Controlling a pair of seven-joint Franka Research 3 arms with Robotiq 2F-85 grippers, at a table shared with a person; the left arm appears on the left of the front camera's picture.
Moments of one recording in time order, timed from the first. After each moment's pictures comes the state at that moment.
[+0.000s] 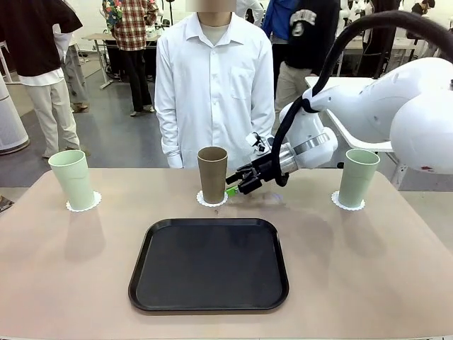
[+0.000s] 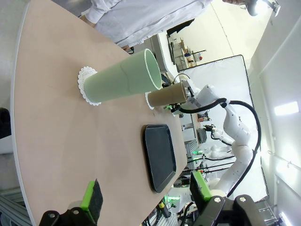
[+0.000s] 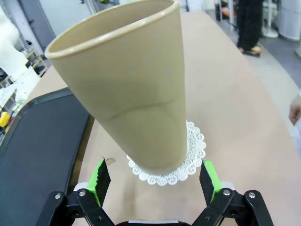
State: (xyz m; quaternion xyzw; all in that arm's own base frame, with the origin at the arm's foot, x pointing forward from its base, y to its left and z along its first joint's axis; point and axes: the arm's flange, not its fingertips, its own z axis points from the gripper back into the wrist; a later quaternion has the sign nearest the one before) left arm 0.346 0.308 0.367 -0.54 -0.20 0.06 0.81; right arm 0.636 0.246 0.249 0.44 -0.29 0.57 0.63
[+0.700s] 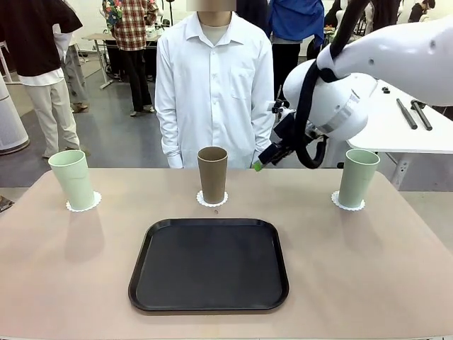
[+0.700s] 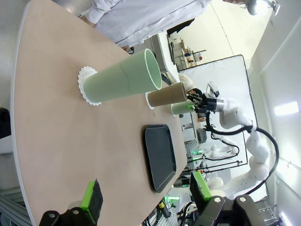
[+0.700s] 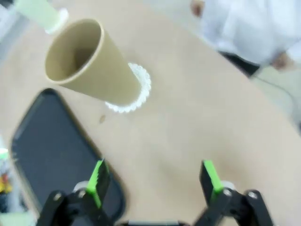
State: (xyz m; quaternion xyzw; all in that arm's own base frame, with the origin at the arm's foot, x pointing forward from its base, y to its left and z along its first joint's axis) left arm 0.346 0.308 0.367 -0.54 -0.20 0.06 0.81; right arm 0.557 0.195 0.398 0.21 -0.19 0.35 0.89
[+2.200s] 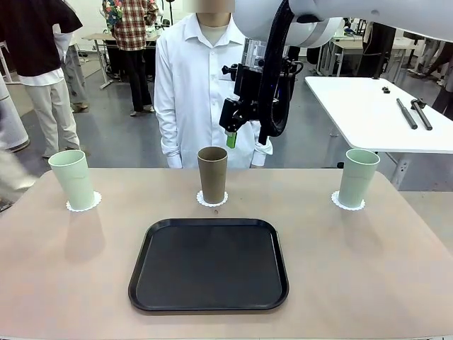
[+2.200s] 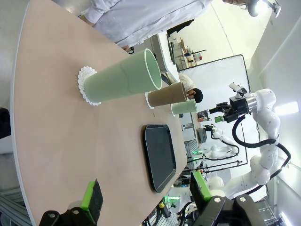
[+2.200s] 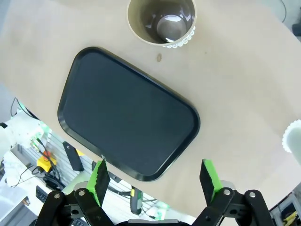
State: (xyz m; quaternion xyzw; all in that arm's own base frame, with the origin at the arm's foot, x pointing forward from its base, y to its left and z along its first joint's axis) left arm 0.346 0.308 0.367 -0.54 -0.20 0.06 0.81; right arm 0.502 0.320 0.543 0.08 0.02 0.27 0.96
